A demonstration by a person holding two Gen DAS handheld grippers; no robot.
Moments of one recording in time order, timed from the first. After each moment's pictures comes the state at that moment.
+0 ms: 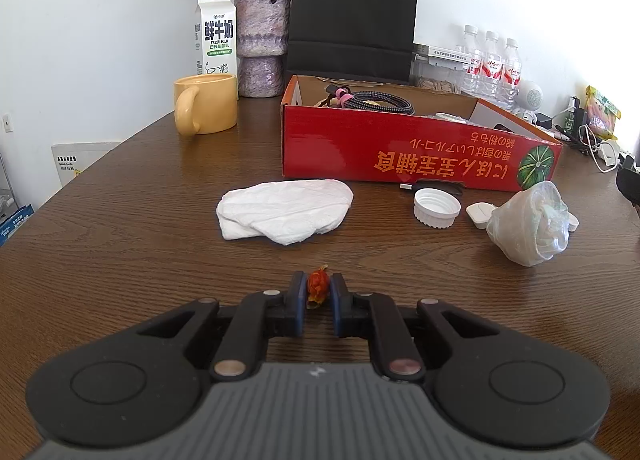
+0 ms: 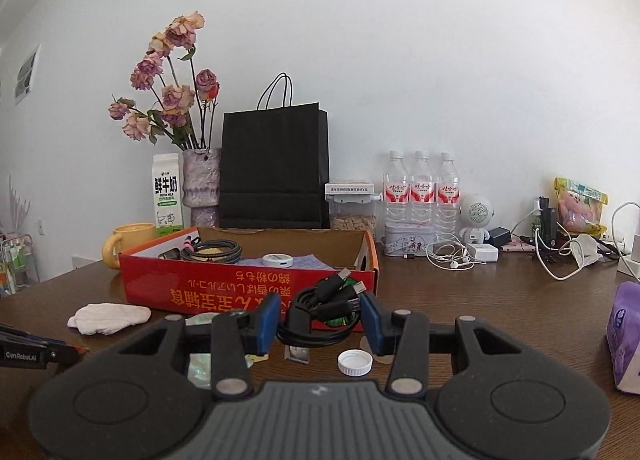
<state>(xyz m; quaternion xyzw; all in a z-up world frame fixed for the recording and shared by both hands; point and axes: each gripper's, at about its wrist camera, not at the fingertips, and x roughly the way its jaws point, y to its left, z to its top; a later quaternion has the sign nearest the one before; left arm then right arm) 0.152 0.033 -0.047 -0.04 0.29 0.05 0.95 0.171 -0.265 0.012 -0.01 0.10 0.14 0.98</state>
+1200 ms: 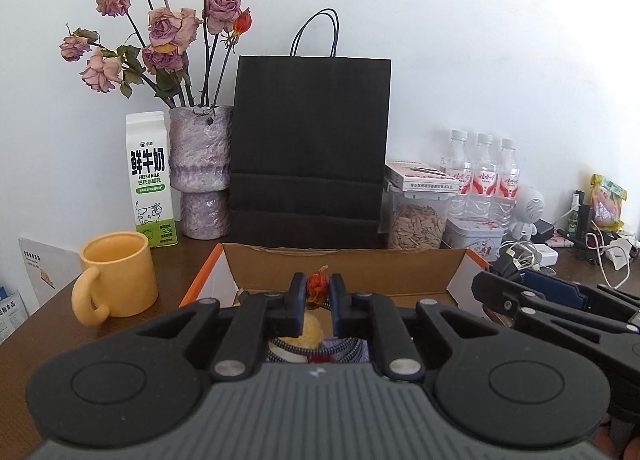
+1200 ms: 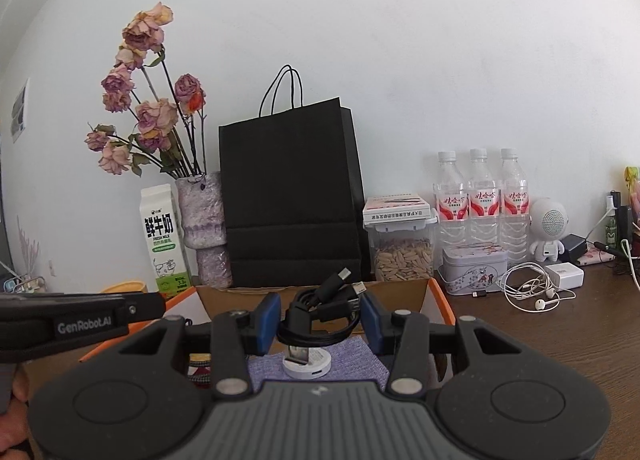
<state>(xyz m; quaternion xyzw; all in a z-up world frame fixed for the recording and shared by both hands) 0.320 -0.021 0.033 -0.03 0.16 0.04 0.99 0.341 -0.201 0.042 0.05 0.11 0.18 0.98</state>
